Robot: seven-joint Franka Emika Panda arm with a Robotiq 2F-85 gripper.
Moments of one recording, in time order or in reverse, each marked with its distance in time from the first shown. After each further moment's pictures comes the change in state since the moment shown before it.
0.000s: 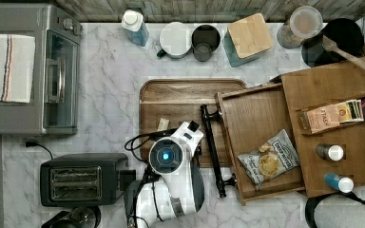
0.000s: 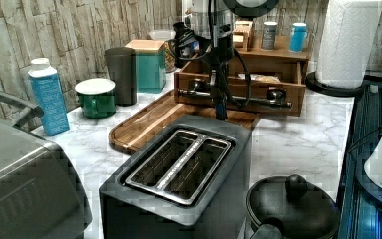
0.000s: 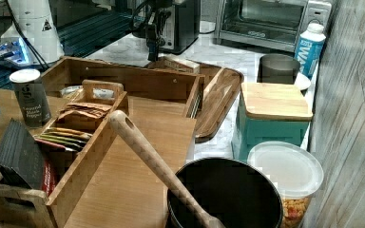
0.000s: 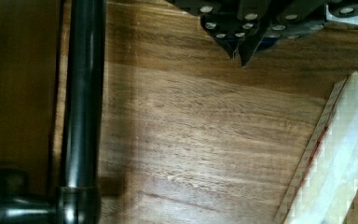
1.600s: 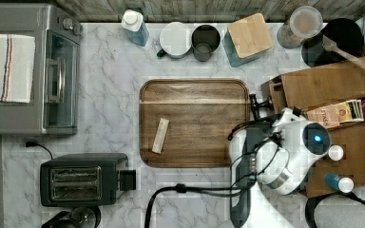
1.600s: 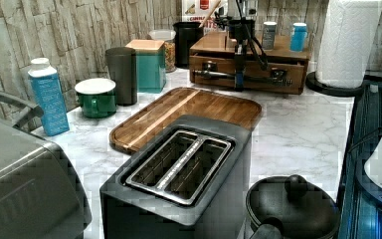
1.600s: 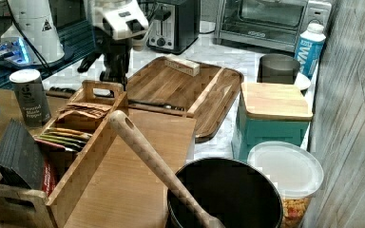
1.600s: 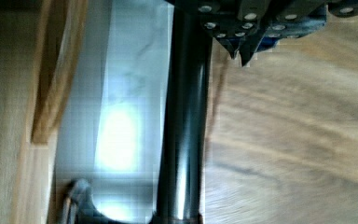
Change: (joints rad) arm -0.245 0.282 -0.352 0.303 0.365 -0.074 -0.913
